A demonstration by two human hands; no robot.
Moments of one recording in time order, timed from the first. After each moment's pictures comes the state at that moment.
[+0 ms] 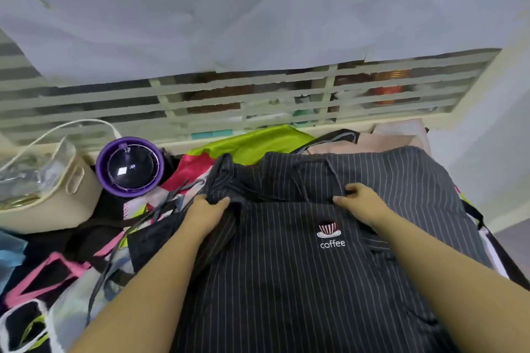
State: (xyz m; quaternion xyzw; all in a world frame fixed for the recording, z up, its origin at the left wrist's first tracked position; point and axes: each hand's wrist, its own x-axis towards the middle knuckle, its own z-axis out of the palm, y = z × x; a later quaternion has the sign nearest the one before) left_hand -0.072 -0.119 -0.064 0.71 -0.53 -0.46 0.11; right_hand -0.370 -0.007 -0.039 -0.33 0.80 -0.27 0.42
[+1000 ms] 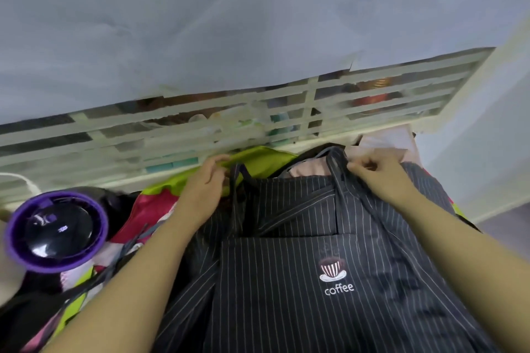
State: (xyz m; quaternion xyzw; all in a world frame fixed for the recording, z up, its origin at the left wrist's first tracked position) left_hand -0.157 -0.194 -0.015 0.49 -0.72 -0.44 0.23; right_hand -0.442 -0.061 -0.001 -0.40 0.82 -0.32 0.26
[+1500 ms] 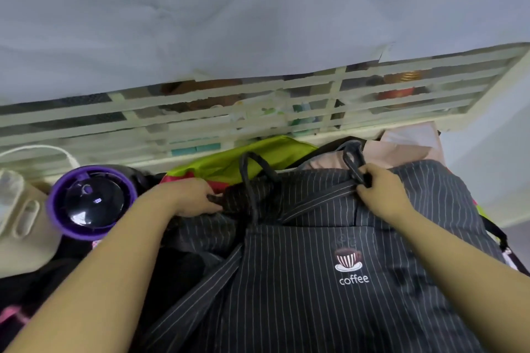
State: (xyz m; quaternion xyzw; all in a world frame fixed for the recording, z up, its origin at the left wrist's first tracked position) left_hand -0.099 -0.209 0.009 0.47 -0.81 -0.24 -0.25; right_hand -0.403 -0.057 -0.028 -0.44 0.85 -0.21 0.20
